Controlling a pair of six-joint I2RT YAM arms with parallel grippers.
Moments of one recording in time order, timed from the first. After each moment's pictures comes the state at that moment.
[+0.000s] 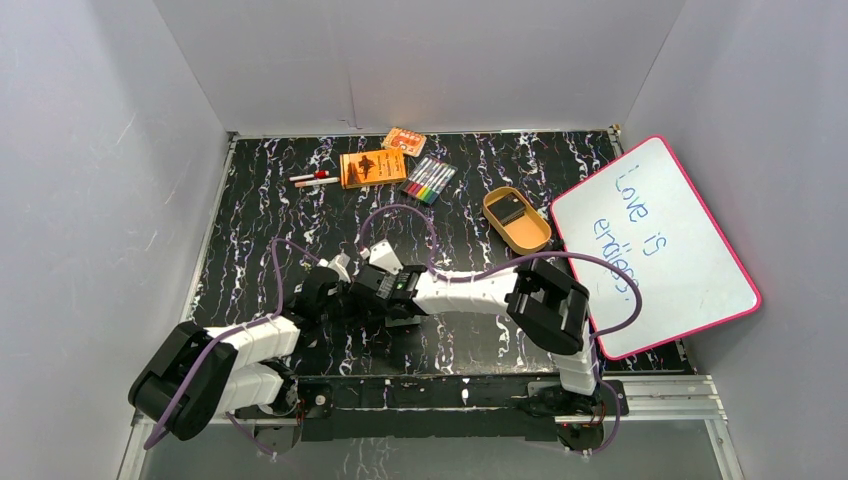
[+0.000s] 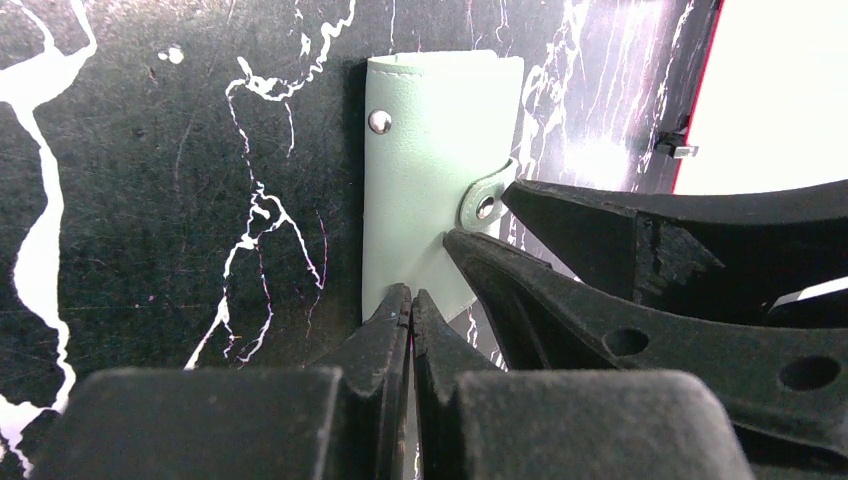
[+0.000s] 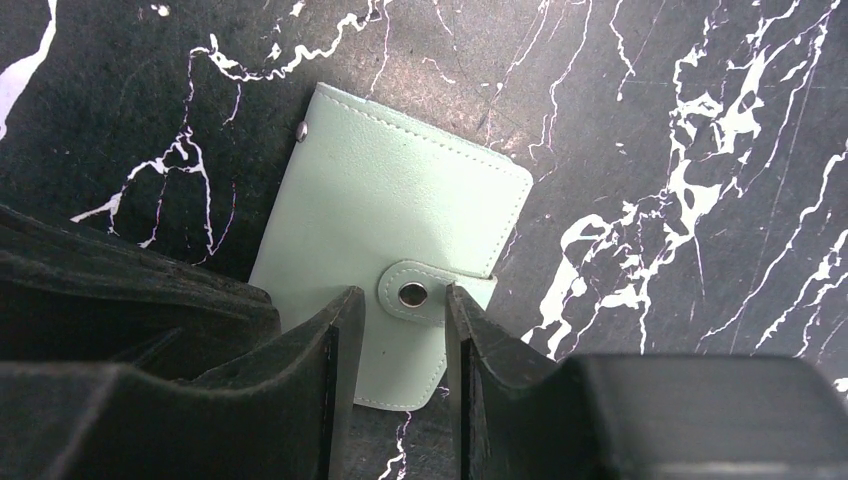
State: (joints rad) left arm -0.52 1.19 0.20 0.32 0.34 -0.98; right arm 1.24 1.95 1.37 -0.61 0.50 0.58
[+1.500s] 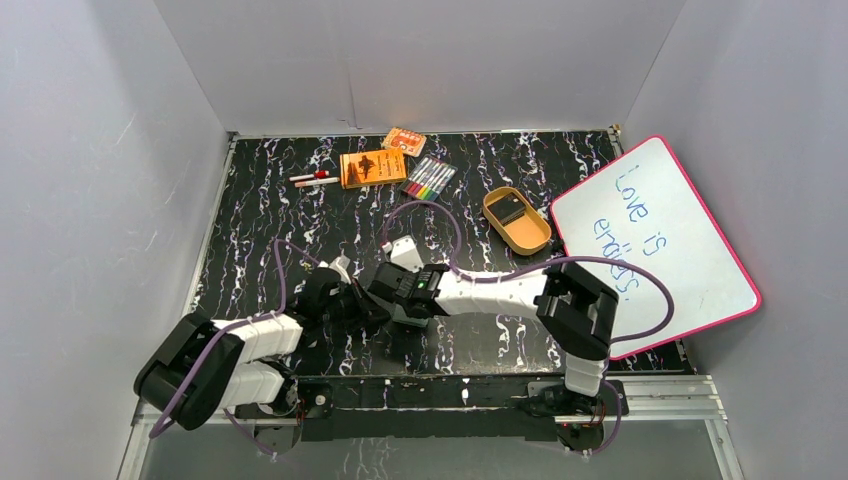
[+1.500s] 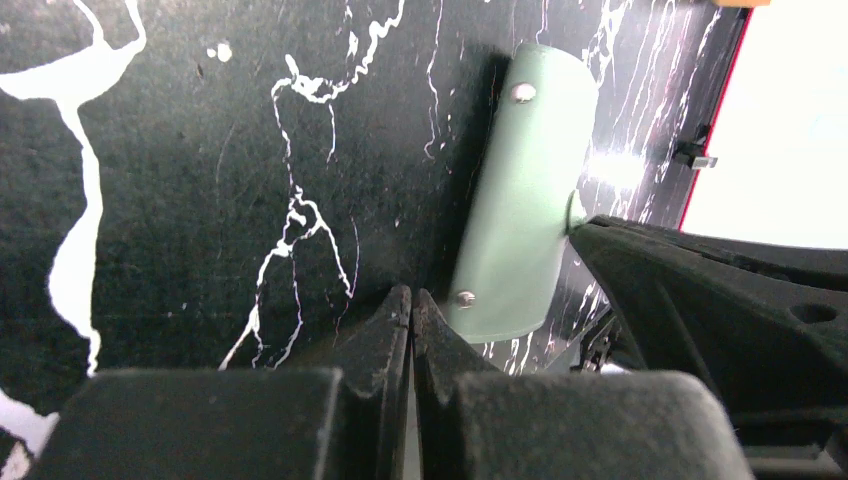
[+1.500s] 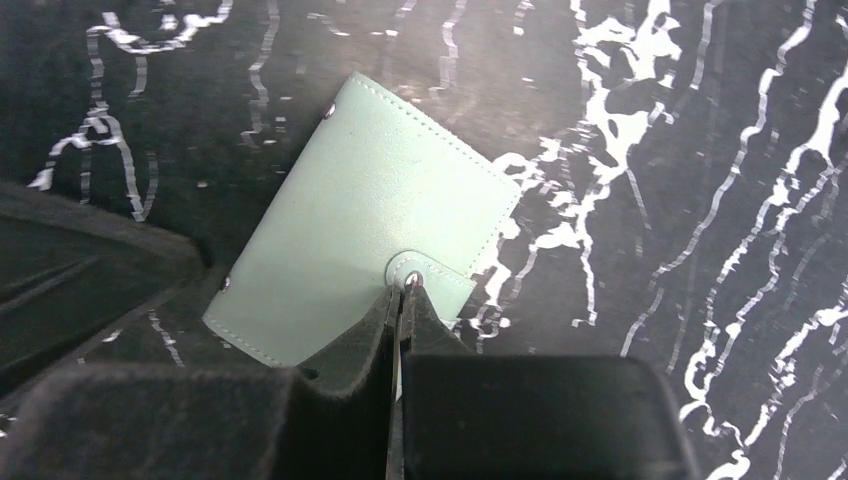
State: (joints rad) left arm -0.52 1.23 0.20 0.35 0.33 -0.99; right arm 1.23 1.83 1.26 -0.61 0.53 0.66
